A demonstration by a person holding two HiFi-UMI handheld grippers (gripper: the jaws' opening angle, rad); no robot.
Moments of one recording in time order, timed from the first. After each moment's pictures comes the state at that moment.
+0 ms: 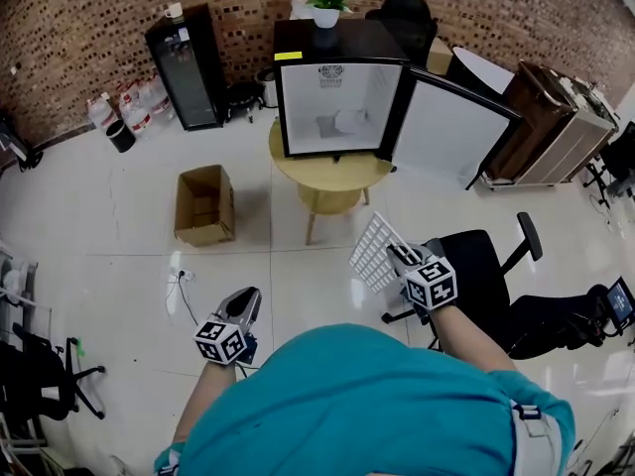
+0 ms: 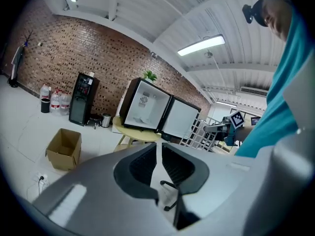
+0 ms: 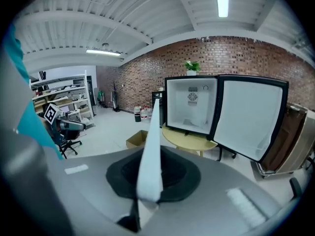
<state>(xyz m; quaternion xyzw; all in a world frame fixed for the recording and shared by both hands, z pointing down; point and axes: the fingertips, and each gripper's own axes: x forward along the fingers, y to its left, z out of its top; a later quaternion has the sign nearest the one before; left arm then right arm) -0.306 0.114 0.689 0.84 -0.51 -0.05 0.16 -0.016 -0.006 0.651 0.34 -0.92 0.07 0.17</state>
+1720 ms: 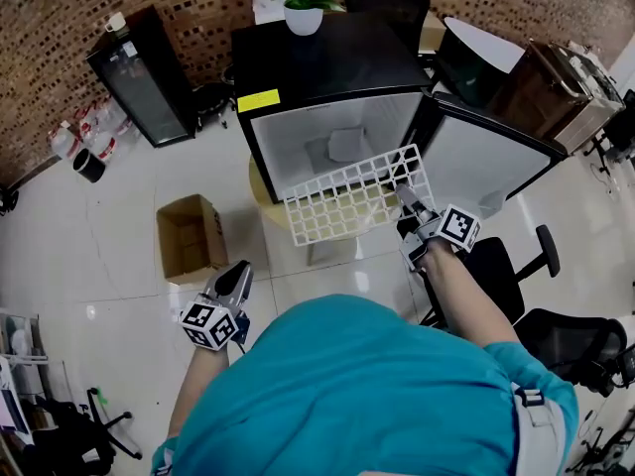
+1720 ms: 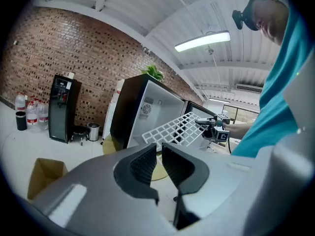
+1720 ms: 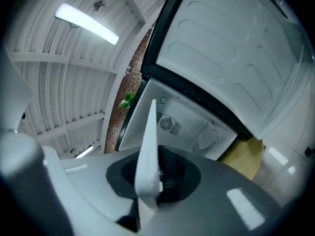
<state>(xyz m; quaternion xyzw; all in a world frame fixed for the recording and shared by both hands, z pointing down) -0.375 -0.300 0.618 0.87 -0.47 -0.02 0.15 -0.038 -0.445 0.612 0.38 -0.75 0.51 -0.19</state>
